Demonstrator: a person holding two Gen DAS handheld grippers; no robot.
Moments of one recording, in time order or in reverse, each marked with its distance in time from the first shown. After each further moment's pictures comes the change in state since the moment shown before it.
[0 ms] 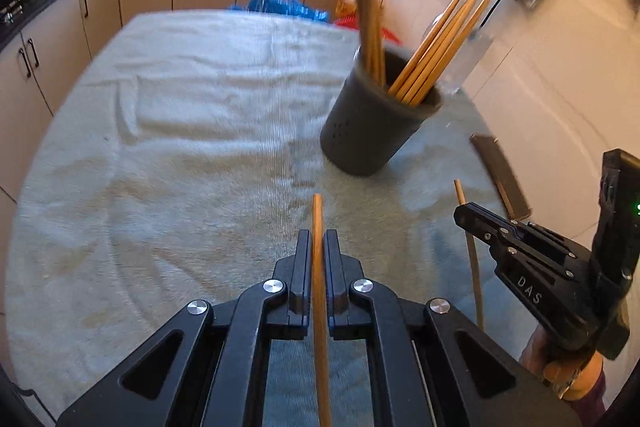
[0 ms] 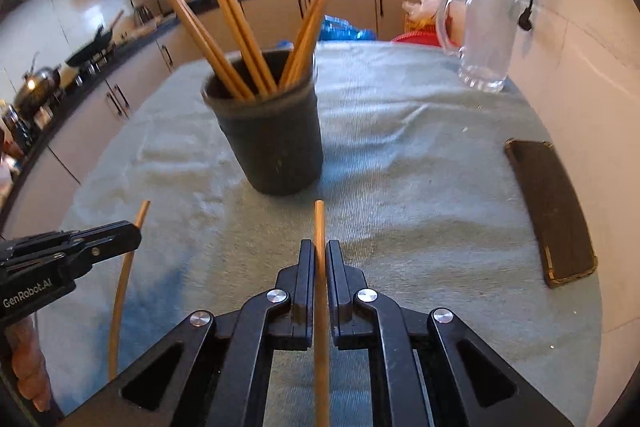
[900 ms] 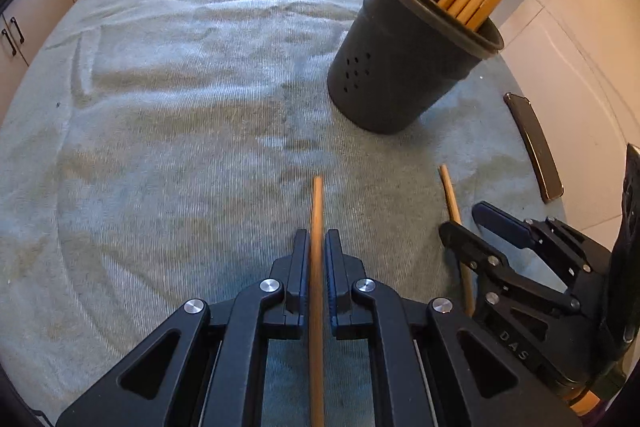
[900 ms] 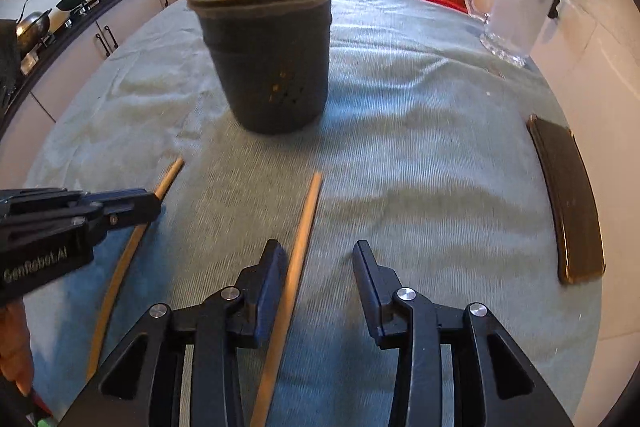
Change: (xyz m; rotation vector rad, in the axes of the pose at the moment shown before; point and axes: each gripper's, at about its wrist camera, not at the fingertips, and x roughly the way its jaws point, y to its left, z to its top) left arm 0.081 -0.001 0.007 -0.014 0.222 0.027; right arm 0.054 0.007 -0.006 -0.111 0.192 -0.069
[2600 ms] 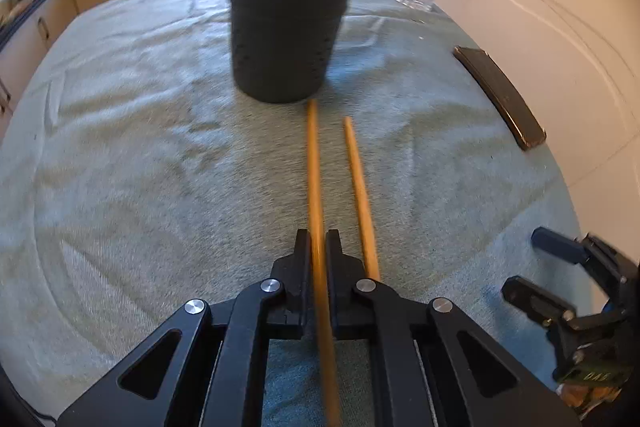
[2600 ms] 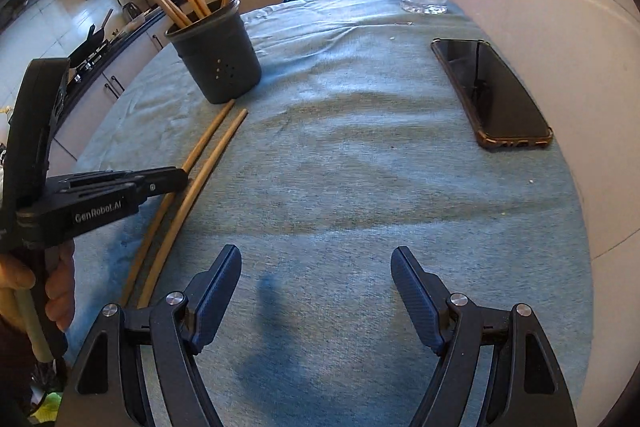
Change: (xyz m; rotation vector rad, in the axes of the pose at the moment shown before) left arm 0.002 -0.059 -0.036 0.157 -0.054 0.023; right arm -0.062 -0.075 -0.100 0.177 -0.082 0.120
